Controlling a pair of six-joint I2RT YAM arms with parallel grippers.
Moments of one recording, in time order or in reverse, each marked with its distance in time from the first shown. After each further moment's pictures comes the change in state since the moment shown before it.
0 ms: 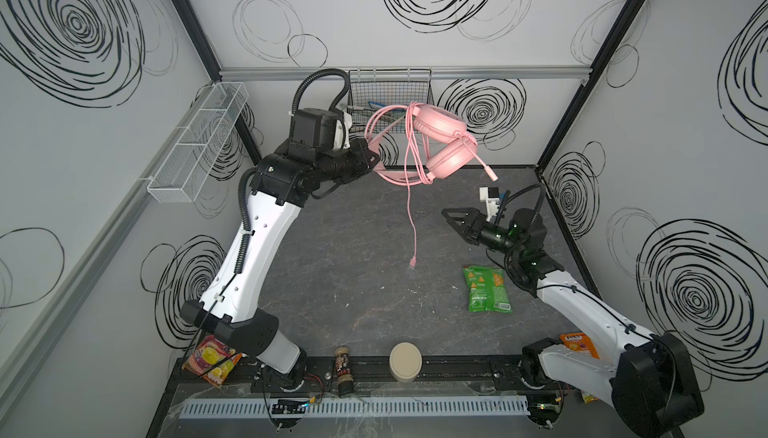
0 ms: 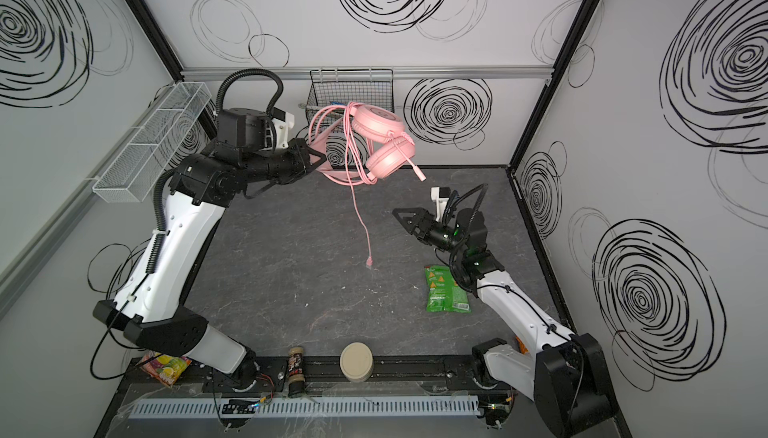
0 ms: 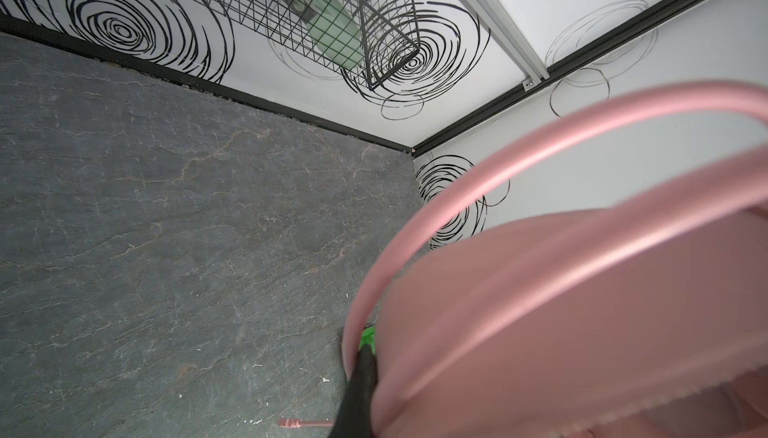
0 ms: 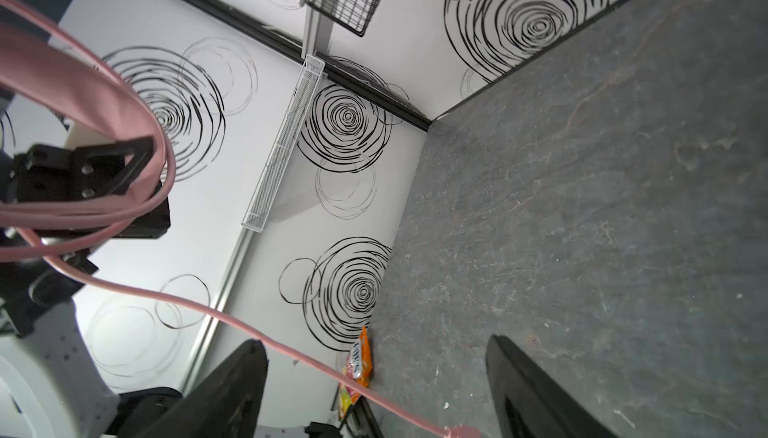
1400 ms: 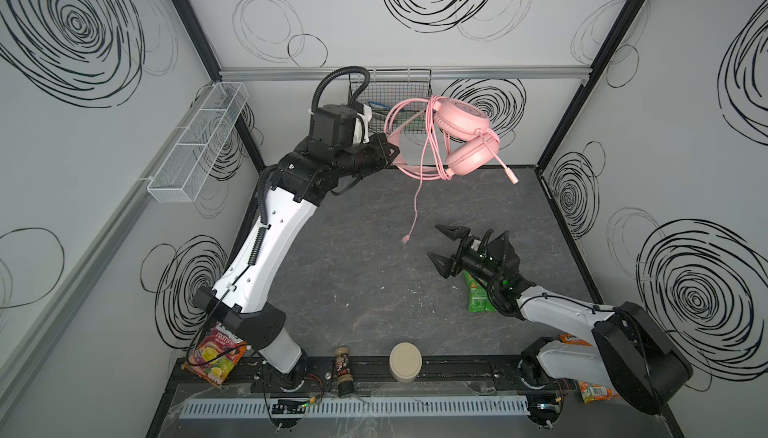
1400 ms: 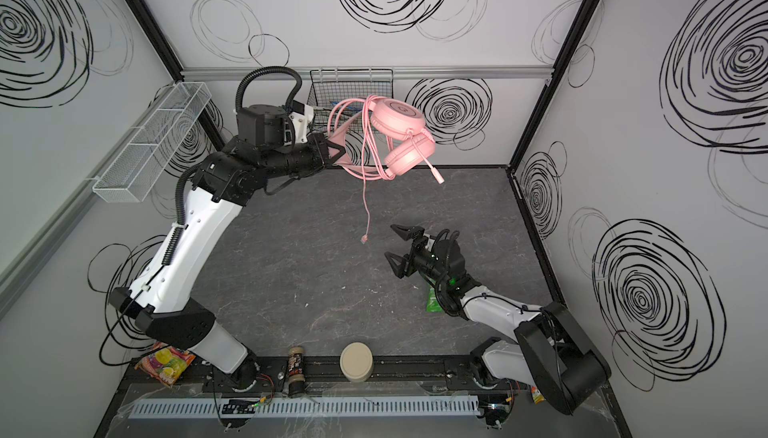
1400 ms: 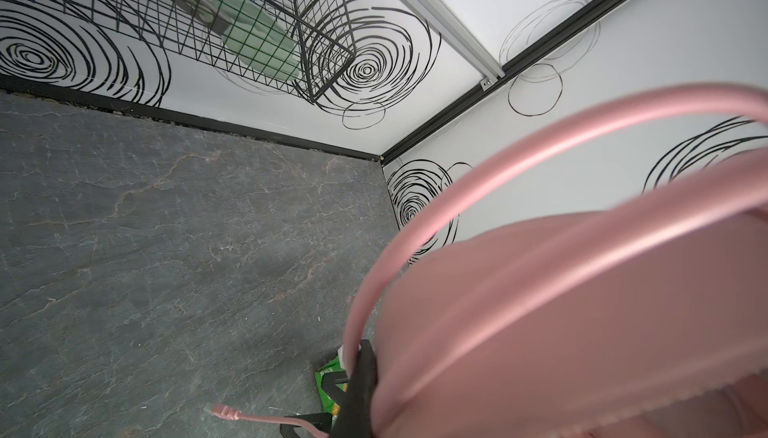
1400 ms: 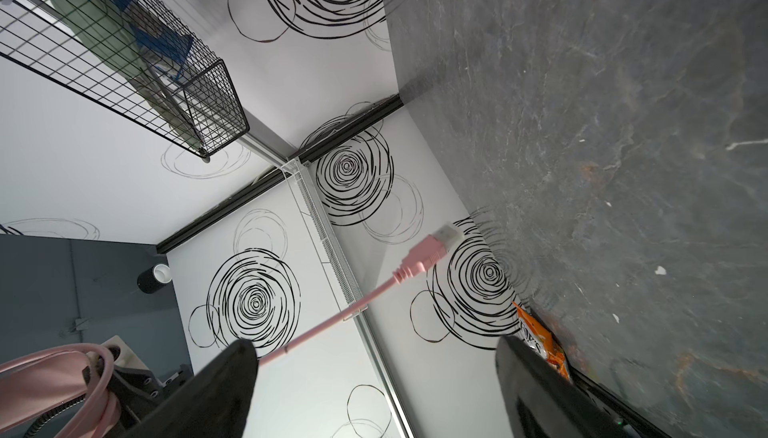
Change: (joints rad) left arm -0.090 0.058 0.027 0.124 -0.023 -0.006; right arm 0.256 0.121 -0.249 0.343 0.328 0.894
